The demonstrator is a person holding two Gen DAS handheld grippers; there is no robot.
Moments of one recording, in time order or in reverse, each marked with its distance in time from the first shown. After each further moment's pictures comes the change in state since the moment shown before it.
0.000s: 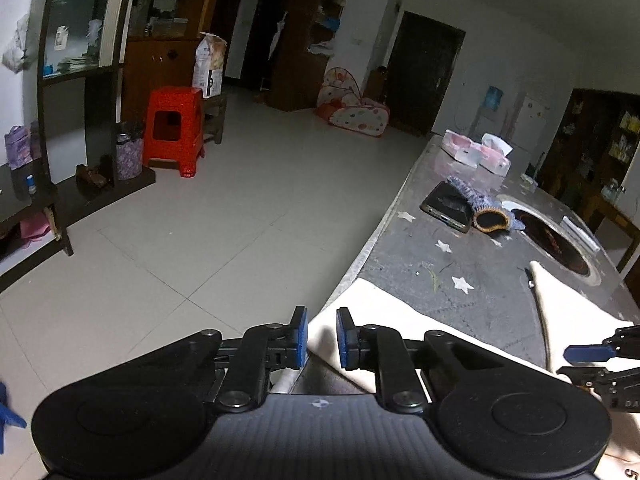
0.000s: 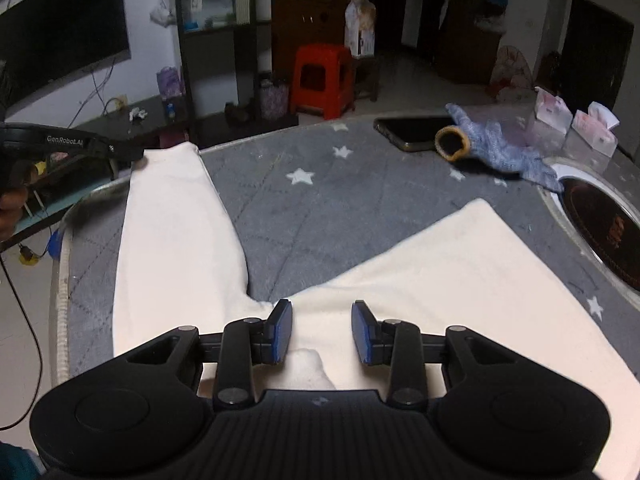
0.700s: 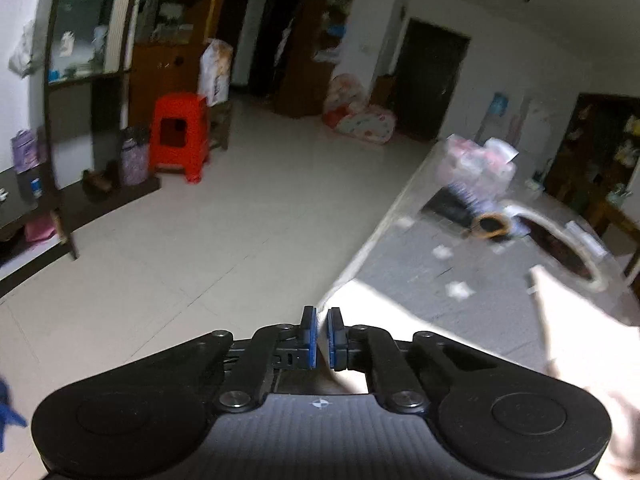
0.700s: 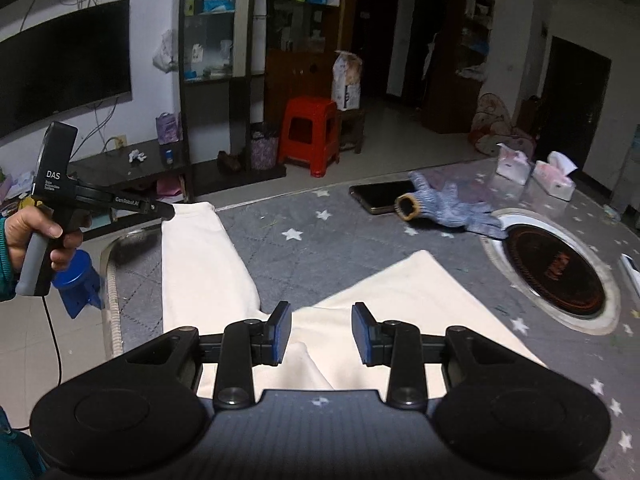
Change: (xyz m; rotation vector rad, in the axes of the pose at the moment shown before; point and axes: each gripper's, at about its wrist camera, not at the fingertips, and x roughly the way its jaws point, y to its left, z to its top) left arm -0.006 -0.023 0.005 -0.010 -0.041 -0.034; right arm -0.110 0.000 -0.008 -0.003 -0.153 -0.060
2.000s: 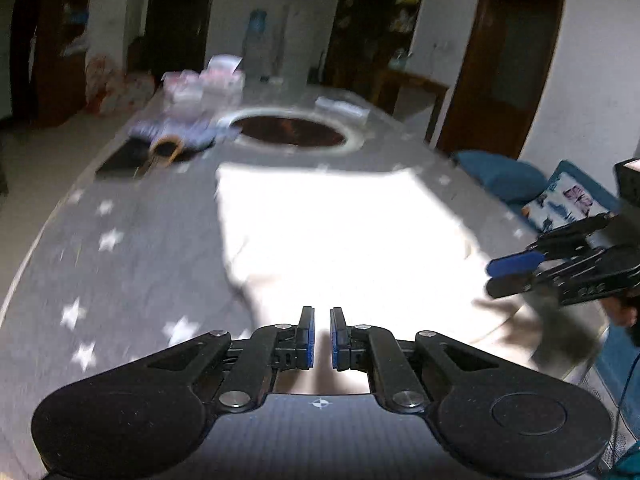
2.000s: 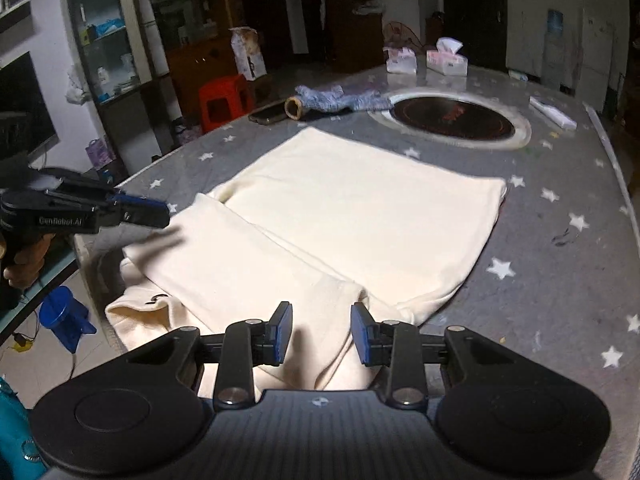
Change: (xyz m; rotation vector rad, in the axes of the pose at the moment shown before) left arm -0.010 -0.157 -0.066 0.488 0.252 -0.481; right arm -0.059 -0.049 -0.124 0.355 0.111 -0.093
